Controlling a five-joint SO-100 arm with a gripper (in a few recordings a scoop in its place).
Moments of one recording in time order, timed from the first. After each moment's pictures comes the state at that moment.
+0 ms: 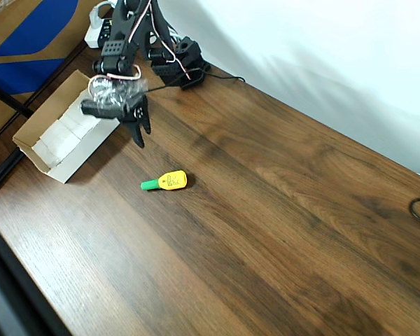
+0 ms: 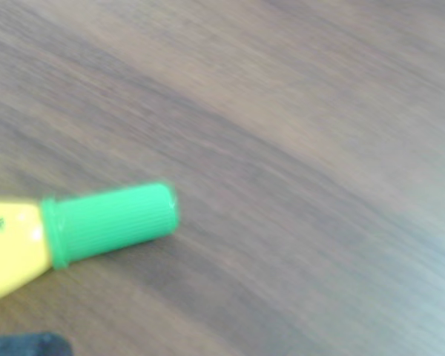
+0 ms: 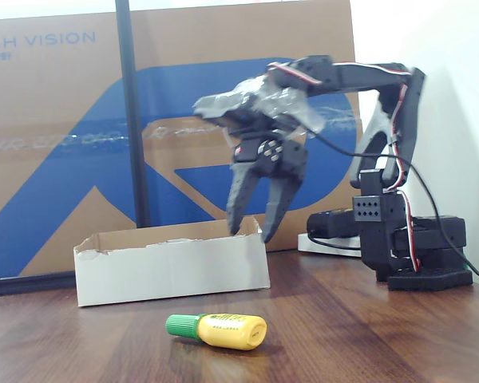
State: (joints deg) arm -22.5 114.2 116.8 58.6 -7.1
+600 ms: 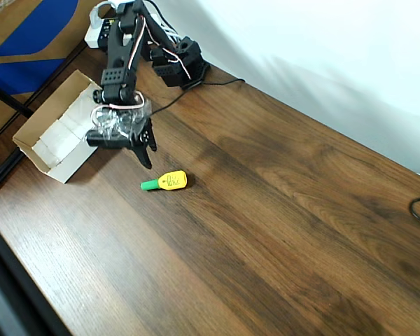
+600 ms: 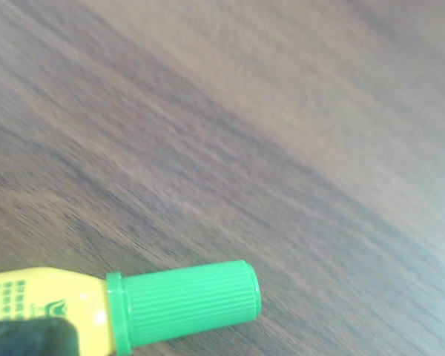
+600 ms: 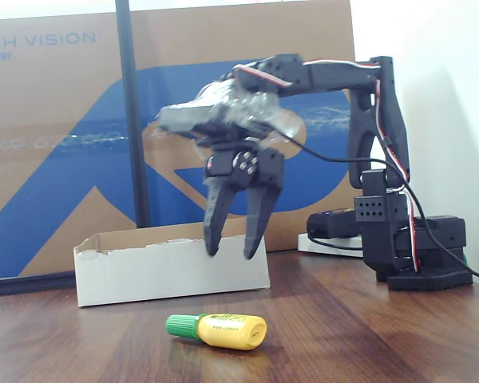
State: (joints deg) arm -26.6 87.9 90.9 63.7 -5.9
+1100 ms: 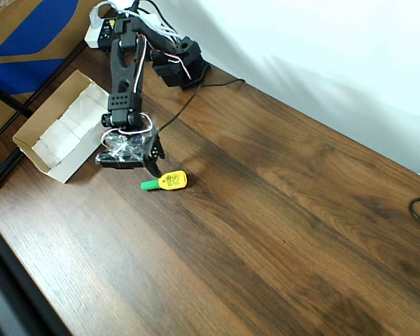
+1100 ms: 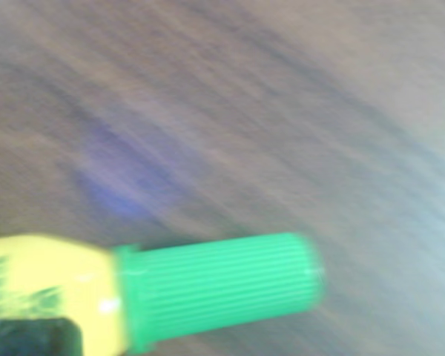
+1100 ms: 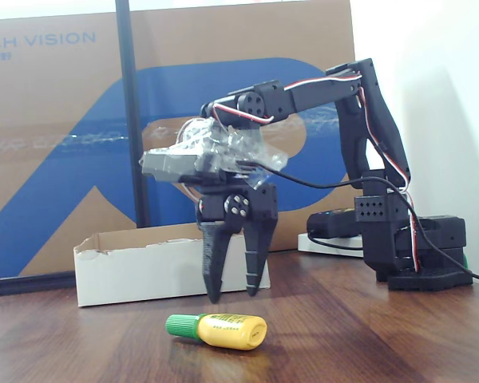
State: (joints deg) arm -28.5 72.7 83.8 64.9 -5.4
